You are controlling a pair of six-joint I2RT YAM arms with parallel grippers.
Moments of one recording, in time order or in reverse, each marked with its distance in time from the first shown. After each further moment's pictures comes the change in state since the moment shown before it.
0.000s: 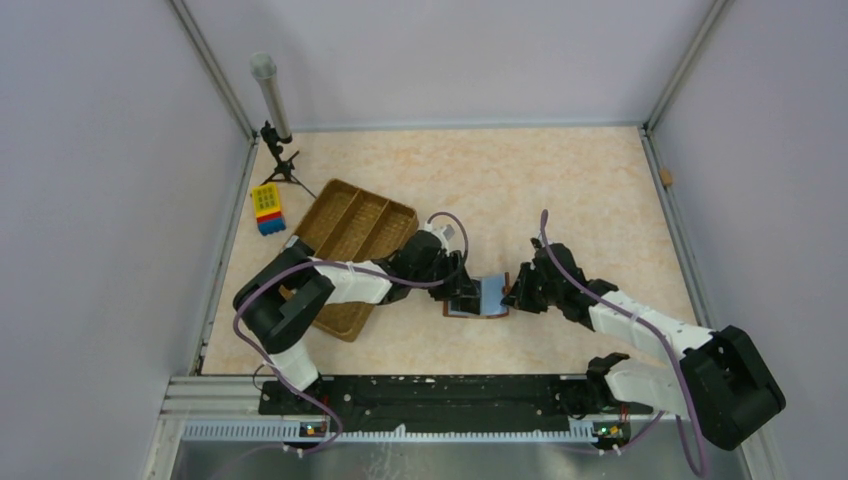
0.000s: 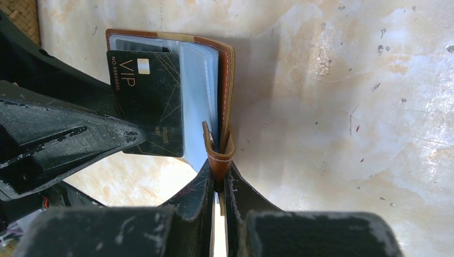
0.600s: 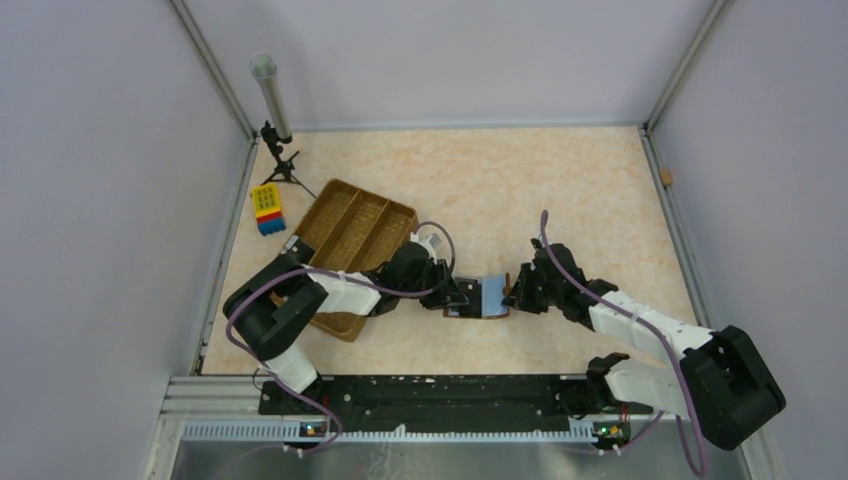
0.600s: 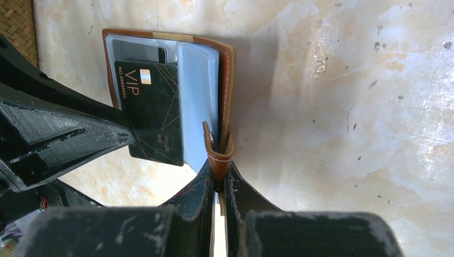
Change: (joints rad) left arm 0.006 -0.063 -0.142 0.102 -0.002 -0.095; right arm 0.000 0.000 0.000 -0.006 0.000 0.000
